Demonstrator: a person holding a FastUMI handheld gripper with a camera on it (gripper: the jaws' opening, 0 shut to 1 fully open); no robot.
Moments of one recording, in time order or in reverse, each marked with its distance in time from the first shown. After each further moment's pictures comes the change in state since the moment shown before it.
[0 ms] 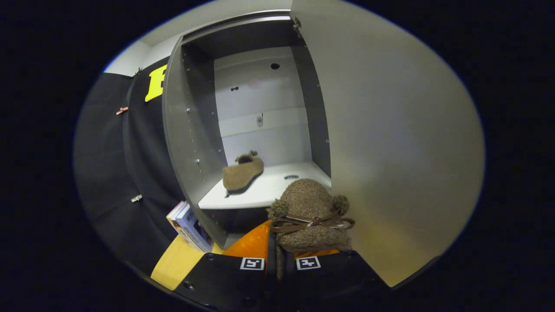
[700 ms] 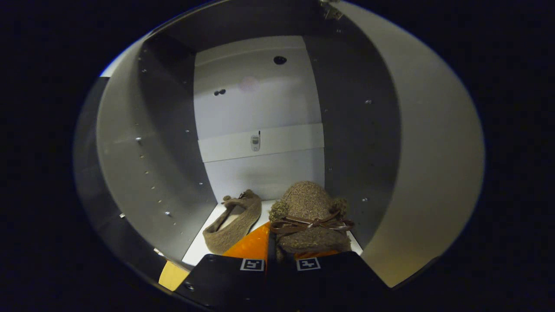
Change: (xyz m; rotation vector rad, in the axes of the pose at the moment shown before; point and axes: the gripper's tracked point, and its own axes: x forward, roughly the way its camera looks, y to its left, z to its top) arm 0.177 0.014 0.074 -0.028 0.064 -0.027
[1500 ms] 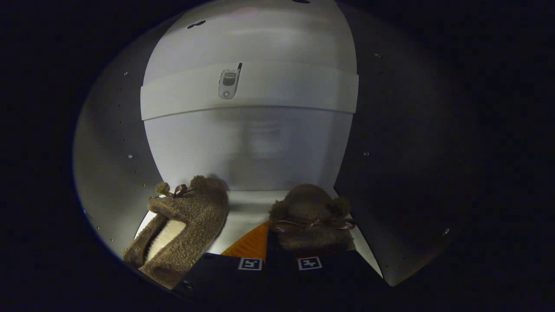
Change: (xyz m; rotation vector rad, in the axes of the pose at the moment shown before) arm 0.149 -0.017 -0.051 -0.129 0.188 -0.127
